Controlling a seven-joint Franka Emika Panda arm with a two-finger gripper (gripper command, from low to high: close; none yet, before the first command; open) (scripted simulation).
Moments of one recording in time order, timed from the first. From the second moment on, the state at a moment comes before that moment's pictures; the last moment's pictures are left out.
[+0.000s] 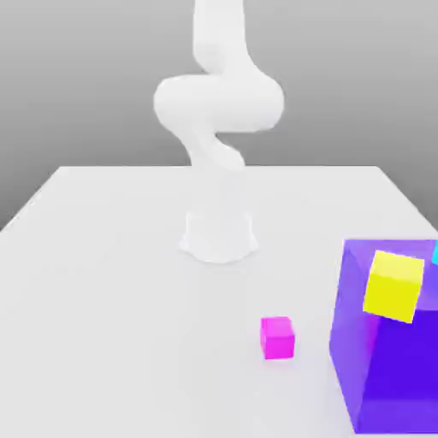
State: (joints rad) arm 0.06 -0.74 -0.04 -2.35 0.00 2.35 0.69
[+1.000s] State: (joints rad) arm 0.52 0.01 -0.23 -2.90 0.01 2.92 -0.59
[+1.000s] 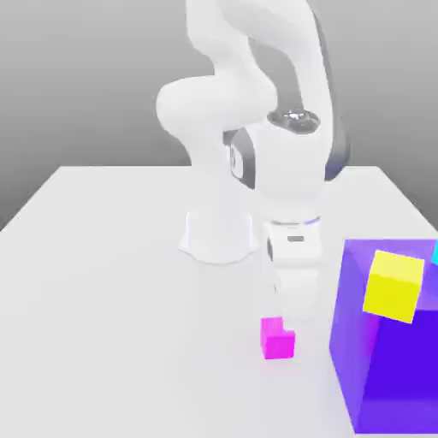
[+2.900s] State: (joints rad) arm 0.51 -0.07 -0.02 -2.16 0.15 2.16 -1.19
